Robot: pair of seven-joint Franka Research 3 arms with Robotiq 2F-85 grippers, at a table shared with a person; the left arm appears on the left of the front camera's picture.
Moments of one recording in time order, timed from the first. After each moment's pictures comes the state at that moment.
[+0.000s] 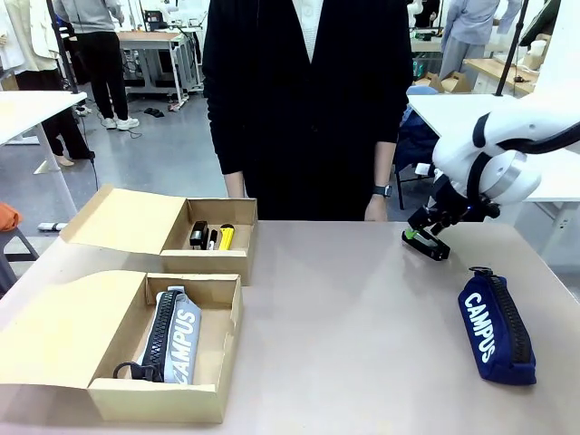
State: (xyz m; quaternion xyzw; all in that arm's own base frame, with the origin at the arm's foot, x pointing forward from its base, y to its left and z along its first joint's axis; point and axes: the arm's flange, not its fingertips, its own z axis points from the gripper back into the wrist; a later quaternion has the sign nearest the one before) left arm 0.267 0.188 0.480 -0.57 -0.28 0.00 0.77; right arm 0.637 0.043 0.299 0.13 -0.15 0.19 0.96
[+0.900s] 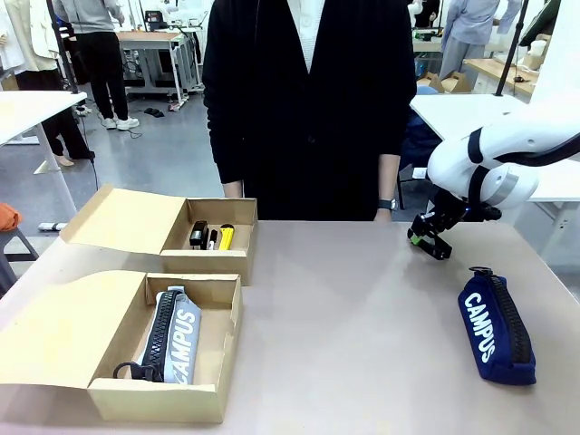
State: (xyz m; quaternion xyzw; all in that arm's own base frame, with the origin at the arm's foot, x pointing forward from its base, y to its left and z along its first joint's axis) left arm 0.267 0.188 0.480 -0.57 -0.28 0.00 0.77; right arm 0.637 0.043 0.299 0.10 -0.15 0.18 0.97
